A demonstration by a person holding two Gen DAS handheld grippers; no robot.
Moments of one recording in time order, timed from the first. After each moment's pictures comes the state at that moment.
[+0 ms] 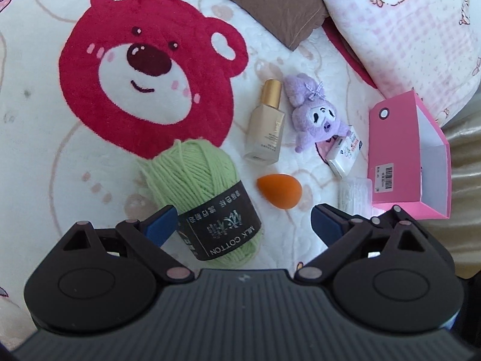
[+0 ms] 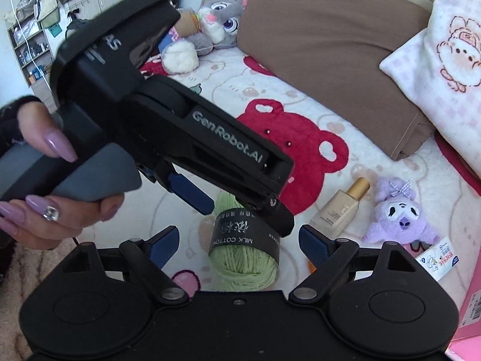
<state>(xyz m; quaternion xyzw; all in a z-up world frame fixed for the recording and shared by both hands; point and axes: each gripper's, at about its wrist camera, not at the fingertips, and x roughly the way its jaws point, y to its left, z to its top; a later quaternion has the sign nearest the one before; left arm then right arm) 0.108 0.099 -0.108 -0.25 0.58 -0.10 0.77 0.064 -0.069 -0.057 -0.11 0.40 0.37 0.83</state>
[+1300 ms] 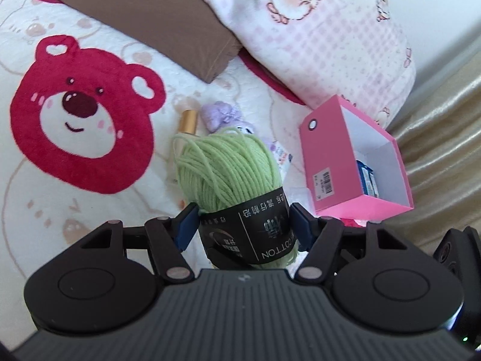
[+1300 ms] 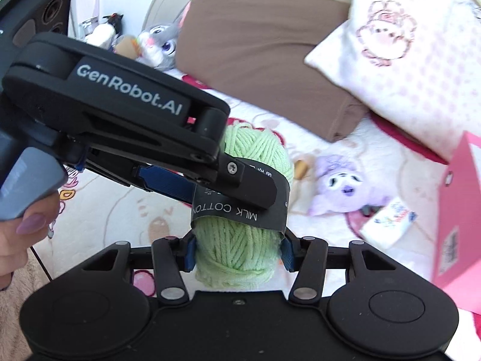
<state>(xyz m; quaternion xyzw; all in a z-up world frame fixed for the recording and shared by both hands) 0.072 0.045 -0.069 -0.24 0.46 -0.19 0.84 0.007 -0.124 -0.047 -0.06 0.36 0.25 0.90</state>
